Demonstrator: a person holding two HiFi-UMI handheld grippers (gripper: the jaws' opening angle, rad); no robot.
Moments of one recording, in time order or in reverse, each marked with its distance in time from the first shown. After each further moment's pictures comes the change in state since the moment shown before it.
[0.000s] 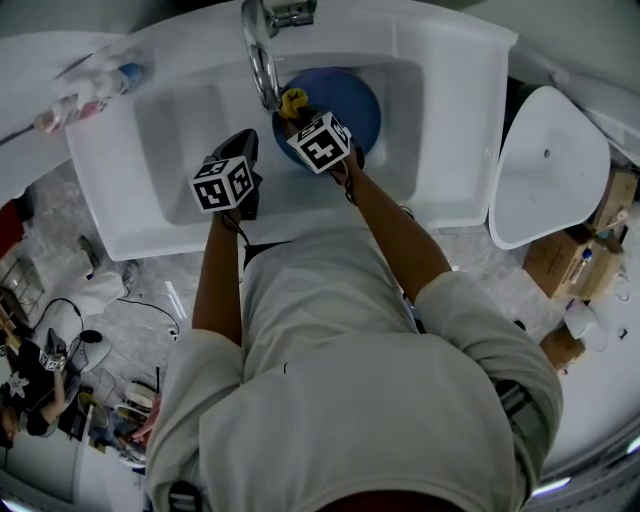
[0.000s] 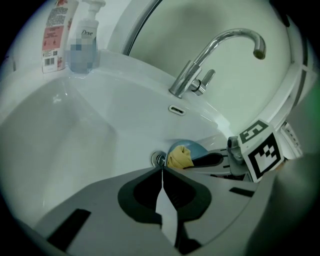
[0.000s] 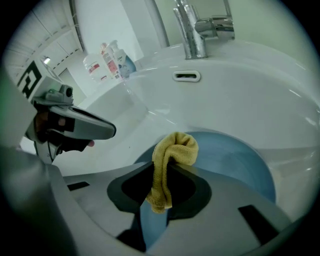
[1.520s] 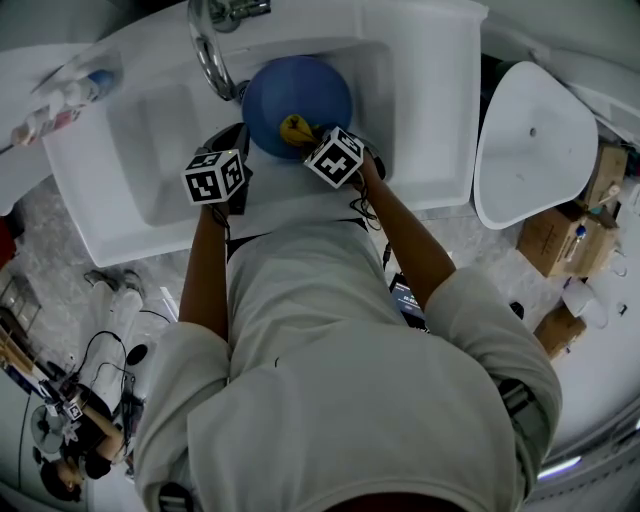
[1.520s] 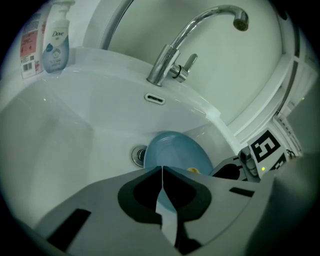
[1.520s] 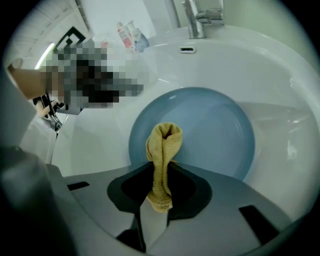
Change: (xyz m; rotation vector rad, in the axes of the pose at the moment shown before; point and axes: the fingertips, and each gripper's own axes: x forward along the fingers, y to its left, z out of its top) left arm 0.019 -0.044 -0.014 0.097 0.057 -0.056; right arm -0.059 -0.007 -0.115 -0.108 0.248 0.055
